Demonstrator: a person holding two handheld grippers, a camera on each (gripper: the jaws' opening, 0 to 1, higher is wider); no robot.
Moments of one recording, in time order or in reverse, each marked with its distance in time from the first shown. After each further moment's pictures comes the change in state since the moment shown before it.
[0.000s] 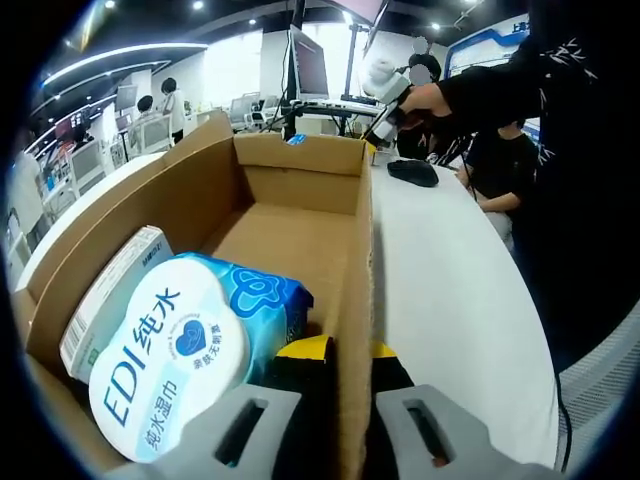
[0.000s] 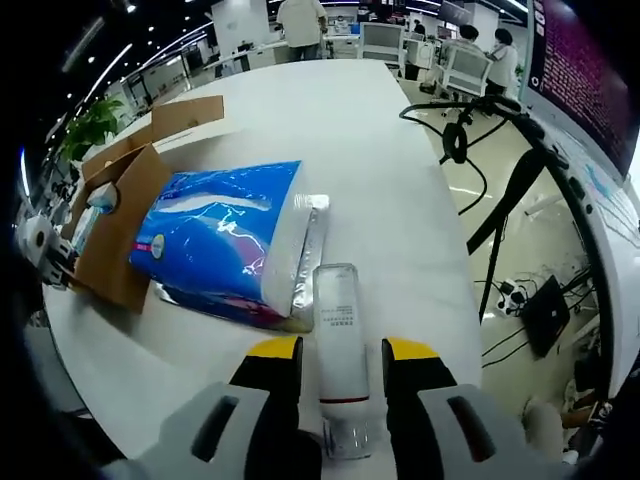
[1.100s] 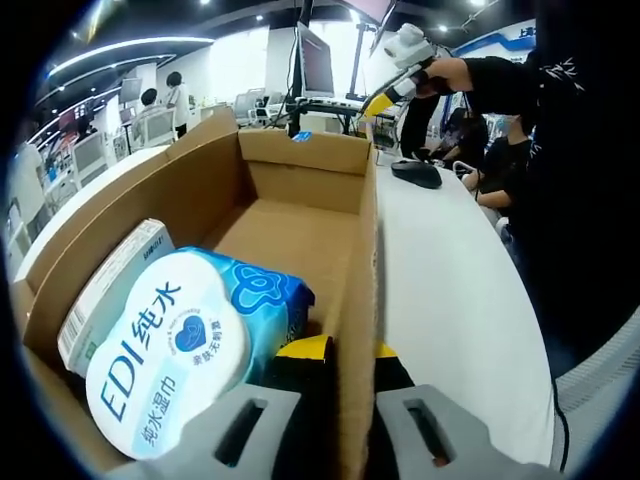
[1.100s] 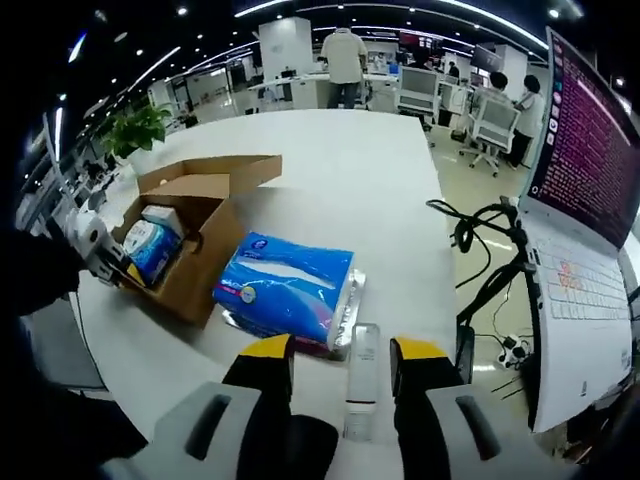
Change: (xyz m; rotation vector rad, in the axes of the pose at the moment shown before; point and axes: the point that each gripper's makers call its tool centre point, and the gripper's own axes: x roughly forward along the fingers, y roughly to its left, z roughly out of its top) left arm 0.001 -0.001 0.002 -0.032 0.008 0.004; right arm -0.085 0.031 0.054 -0.174 -0.176 0.097
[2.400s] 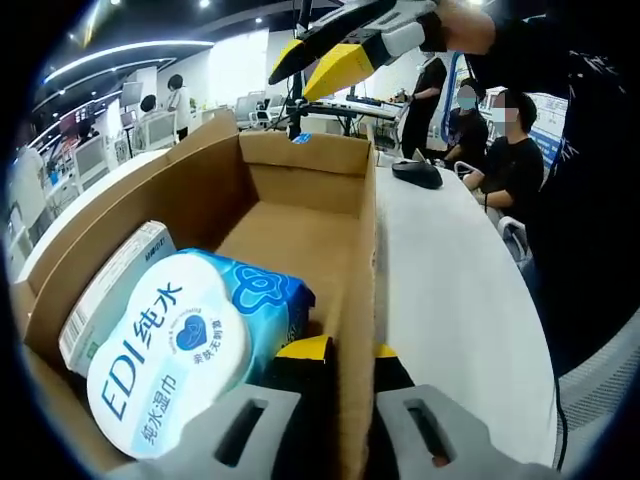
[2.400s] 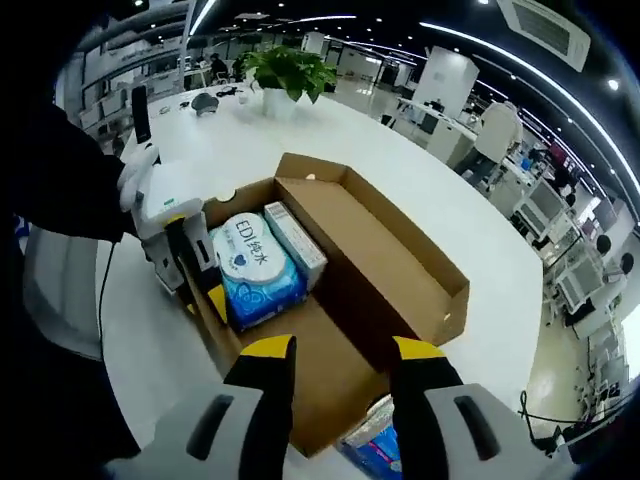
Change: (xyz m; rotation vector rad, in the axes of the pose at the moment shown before) left arm -0.002 0.000 -0.003 0.011 -0.010 0.009; right arm 0.061 0.238 0.111 -0.644 -0.083 0.216
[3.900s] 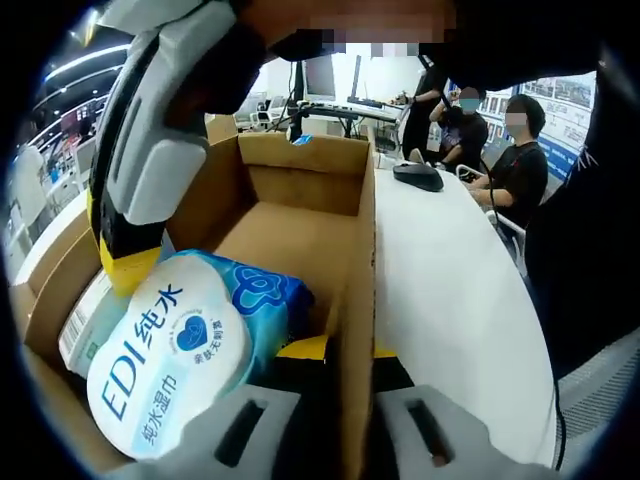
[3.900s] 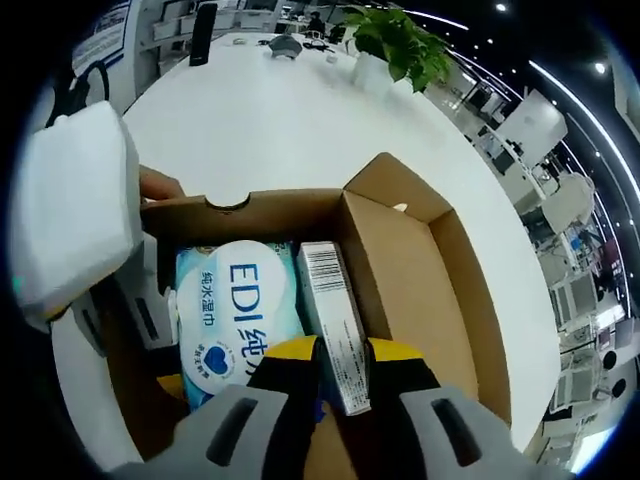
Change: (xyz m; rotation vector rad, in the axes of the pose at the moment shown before) left arm 0.002 -0.002 -0.002 -0.008 -0.007 -0.001; right arm 0.134 0.044 0.056 -0.382 0.061 0.135
